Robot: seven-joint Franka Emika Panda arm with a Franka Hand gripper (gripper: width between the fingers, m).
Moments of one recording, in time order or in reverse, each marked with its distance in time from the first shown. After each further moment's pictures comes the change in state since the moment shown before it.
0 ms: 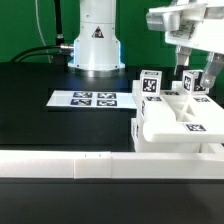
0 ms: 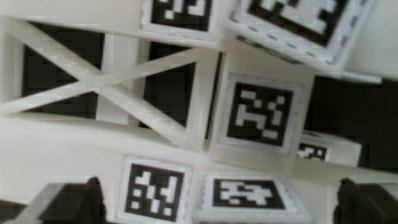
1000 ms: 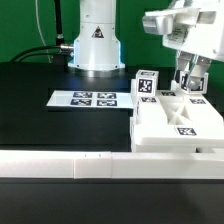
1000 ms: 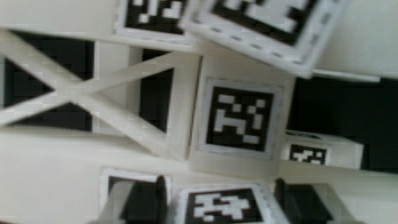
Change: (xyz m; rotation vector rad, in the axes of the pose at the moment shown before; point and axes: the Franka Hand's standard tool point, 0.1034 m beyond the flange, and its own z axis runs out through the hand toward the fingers) arm -0.006 -0.003 0.006 0.012 -0.003 0.223
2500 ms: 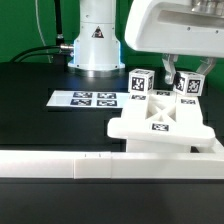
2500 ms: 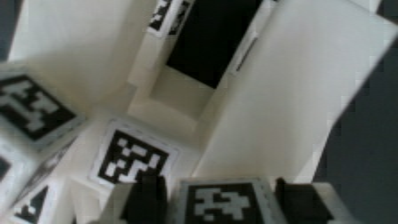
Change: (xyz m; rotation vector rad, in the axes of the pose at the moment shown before) arm 0.003 -0.009 0.000 0.138 0.000 1.431
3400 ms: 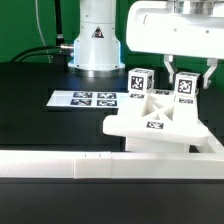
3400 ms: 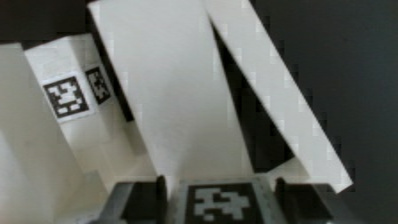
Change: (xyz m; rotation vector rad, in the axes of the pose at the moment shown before) arm 0.000 -0.007 0.001 0.136 -0.030 0.790
